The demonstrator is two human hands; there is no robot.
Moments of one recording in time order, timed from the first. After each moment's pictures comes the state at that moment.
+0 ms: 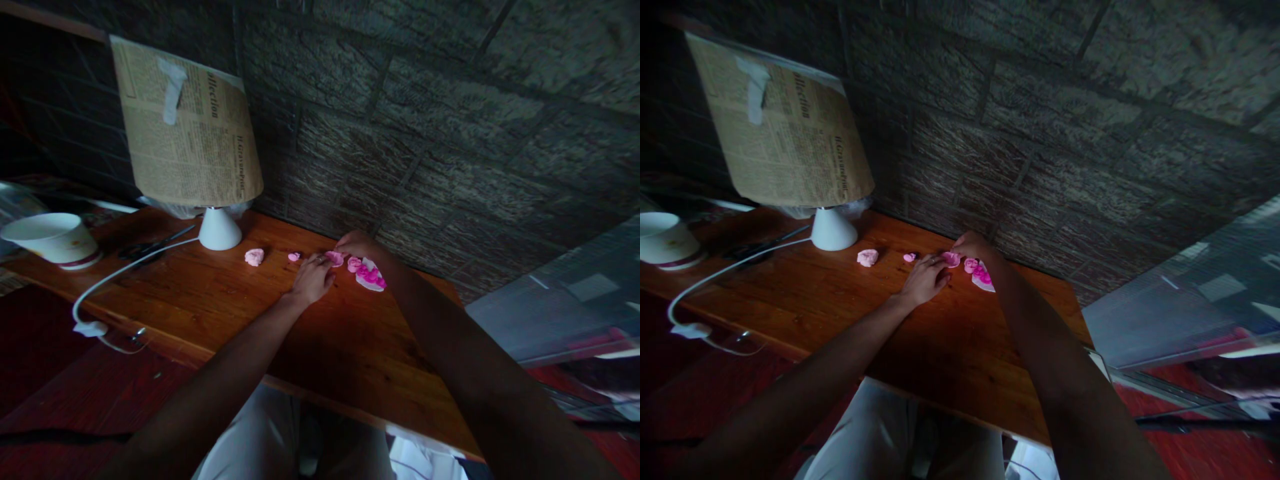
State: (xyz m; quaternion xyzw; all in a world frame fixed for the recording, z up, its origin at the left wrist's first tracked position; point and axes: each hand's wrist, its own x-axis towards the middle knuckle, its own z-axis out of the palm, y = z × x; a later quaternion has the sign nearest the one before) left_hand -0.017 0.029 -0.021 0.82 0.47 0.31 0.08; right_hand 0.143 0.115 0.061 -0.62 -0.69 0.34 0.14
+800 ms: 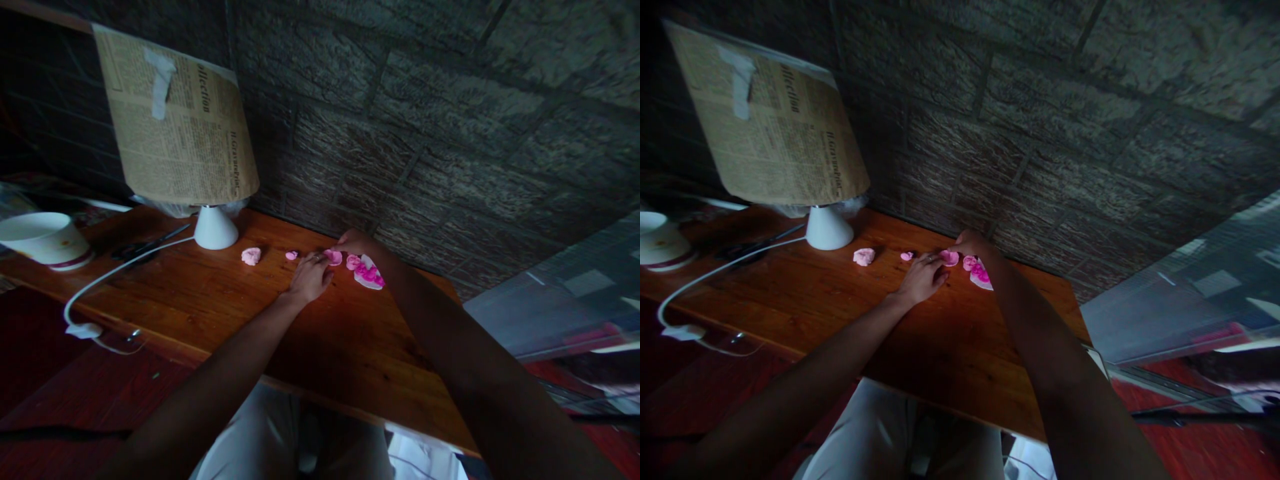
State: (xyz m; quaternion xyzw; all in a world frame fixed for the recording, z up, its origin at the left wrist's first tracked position) left_hand -0.017 0.032 -0.022 0.82 0.48 0.31 0.08; right_hand 0.146 0.126 0.065 -0.62 -0.75 0.21 0.03
